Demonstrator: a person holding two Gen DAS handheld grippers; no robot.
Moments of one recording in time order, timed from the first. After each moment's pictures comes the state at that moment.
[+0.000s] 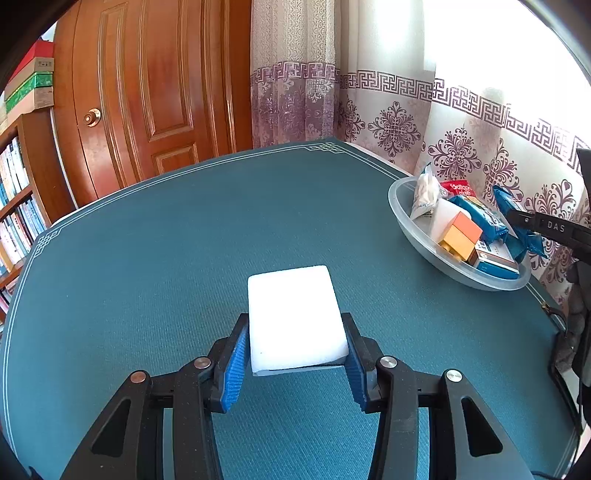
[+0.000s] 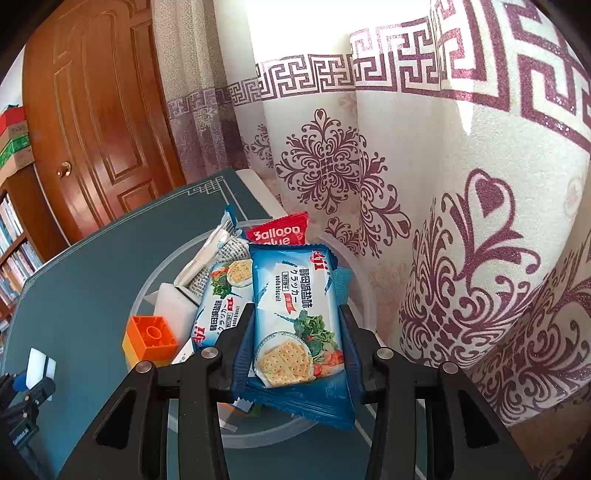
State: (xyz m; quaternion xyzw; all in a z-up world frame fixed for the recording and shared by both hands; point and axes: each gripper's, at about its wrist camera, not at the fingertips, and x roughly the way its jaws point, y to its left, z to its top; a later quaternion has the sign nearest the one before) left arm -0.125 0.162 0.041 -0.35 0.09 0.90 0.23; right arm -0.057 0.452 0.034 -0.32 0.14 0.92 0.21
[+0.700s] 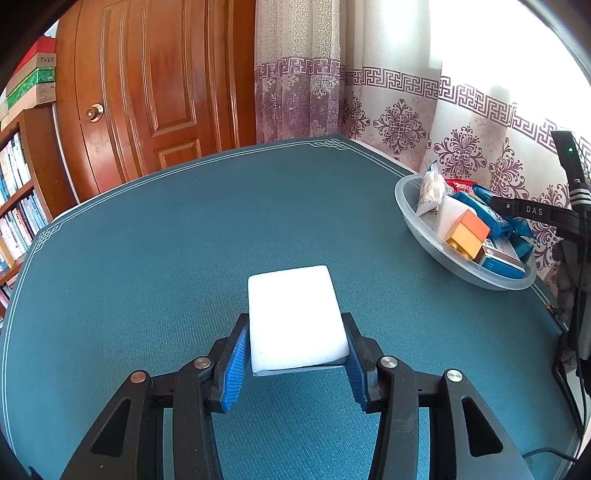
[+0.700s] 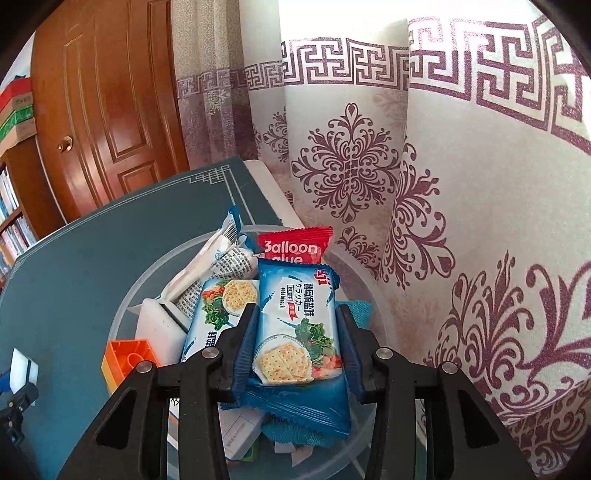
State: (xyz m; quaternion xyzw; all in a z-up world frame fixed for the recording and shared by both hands) left arm -0.126 0.160 0.035 -0.36 0.09 0.90 0.22; right arm -0.099 0.452 0.034 -0.34 0.09 0.92 0.19
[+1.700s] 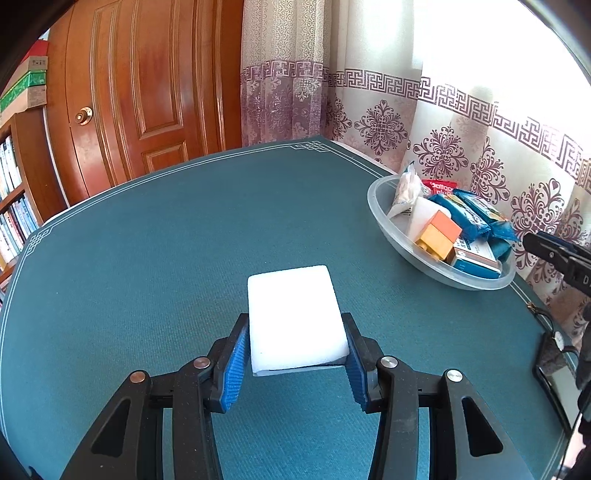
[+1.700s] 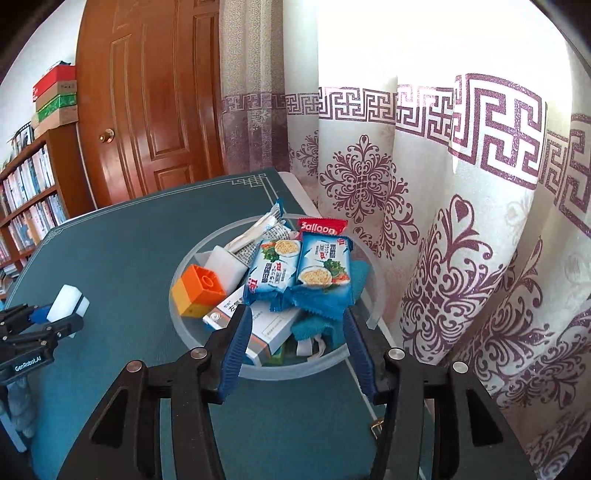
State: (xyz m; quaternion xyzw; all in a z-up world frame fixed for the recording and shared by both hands) left arm -0.111 0.176 0.041 -0.36 0.08 0.90 0.25; right arm 0.001 0.399 0.052 -0.31 0.06 0.94 0.15
